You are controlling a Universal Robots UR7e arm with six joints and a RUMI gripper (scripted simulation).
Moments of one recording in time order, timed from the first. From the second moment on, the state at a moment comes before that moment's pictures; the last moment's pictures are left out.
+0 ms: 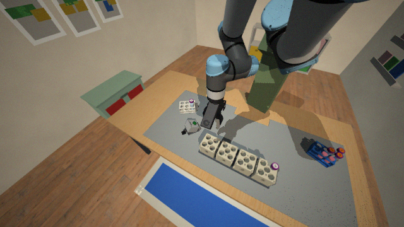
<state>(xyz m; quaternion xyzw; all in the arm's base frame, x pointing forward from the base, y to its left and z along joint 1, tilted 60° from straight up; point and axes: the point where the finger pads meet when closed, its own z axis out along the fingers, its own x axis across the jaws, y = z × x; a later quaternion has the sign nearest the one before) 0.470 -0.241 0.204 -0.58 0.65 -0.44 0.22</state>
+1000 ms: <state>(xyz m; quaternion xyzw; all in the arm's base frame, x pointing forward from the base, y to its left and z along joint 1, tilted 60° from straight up) 0.529 -0.199 0.164 -0.69 0.52 -0.47 0.14</state>
